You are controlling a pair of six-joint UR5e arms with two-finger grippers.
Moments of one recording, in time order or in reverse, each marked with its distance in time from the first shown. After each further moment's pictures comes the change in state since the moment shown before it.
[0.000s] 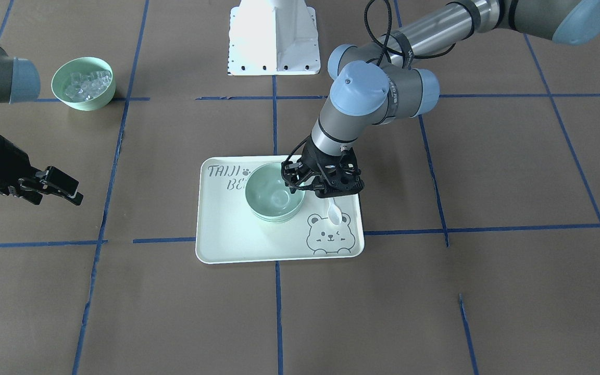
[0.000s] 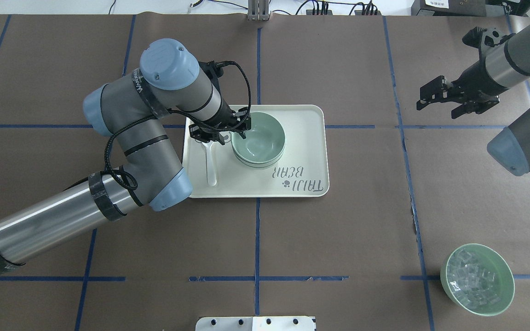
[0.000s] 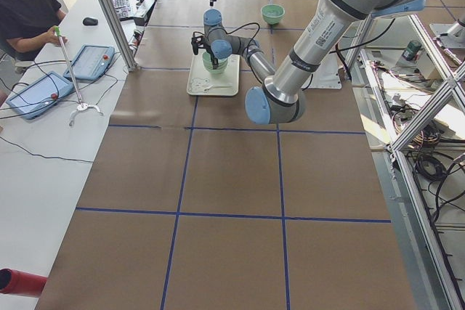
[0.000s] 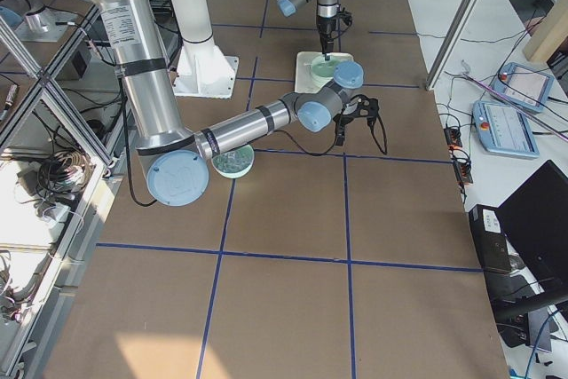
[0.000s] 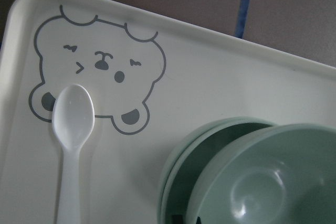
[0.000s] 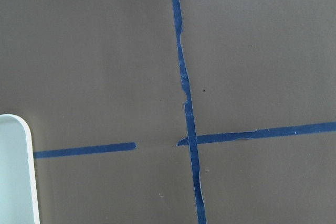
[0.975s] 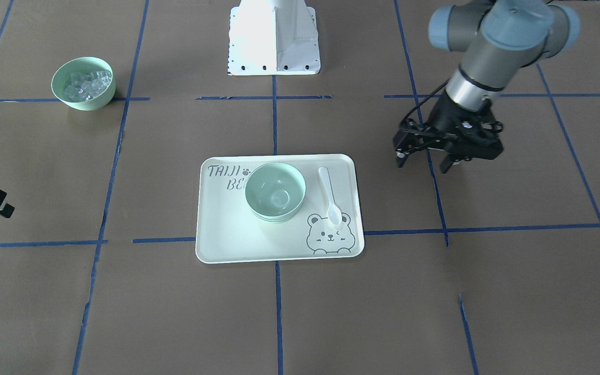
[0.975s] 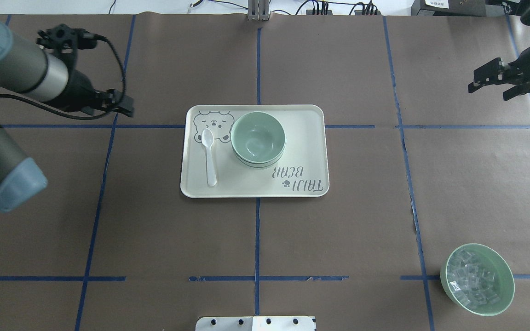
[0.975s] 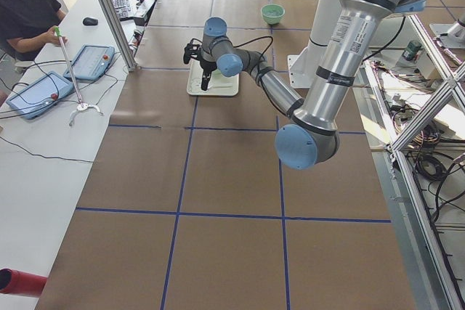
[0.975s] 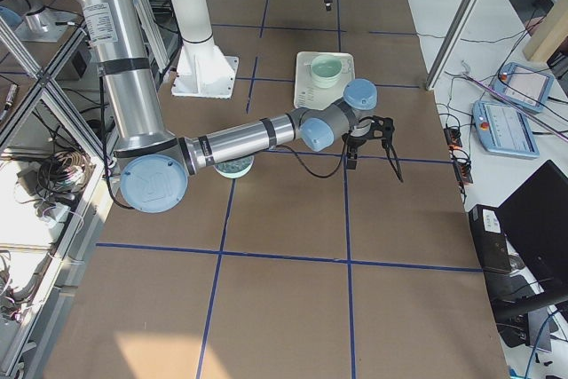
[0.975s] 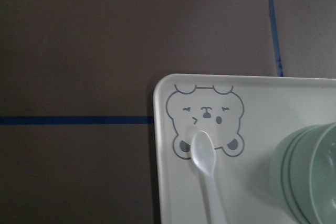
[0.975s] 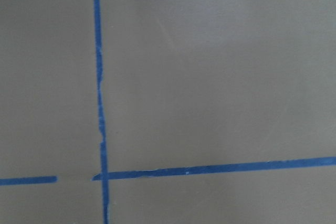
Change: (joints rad) left arm -0.279 0.480 -0.462 0.107 -0.034 0.590; right arm 0.197 -0.050 -0.076 -0.043 0.043 -0.279
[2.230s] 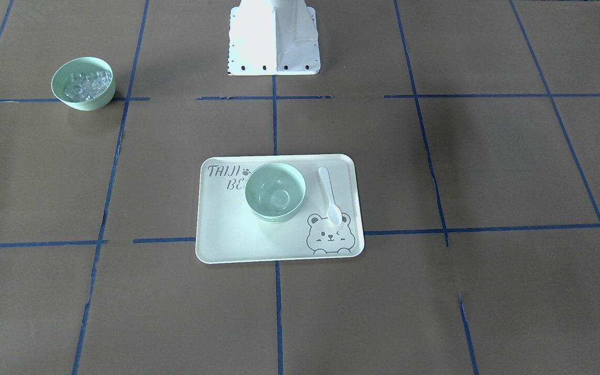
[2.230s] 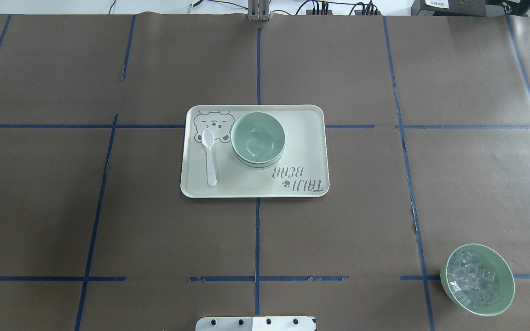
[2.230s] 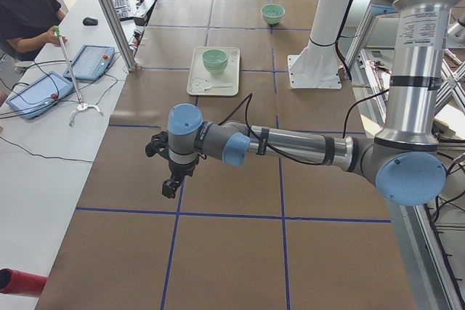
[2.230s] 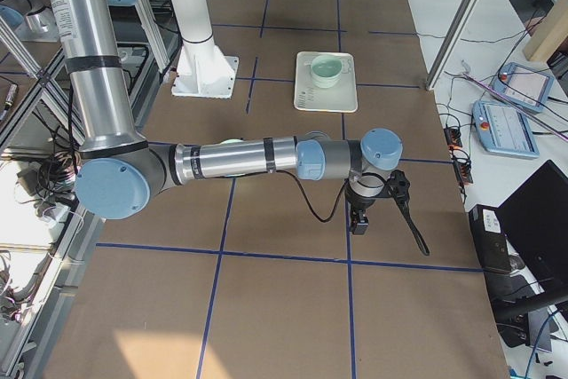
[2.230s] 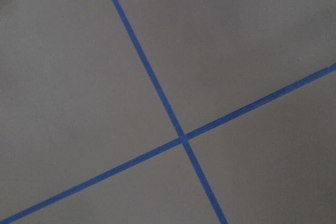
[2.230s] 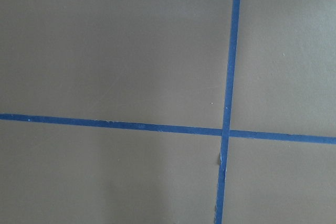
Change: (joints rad) left arm -0.587 0.293 0.279 0.078 -0.224 1.011; right arm 0.258 -0.037 -0.072 -0.386 0.025 -0.681
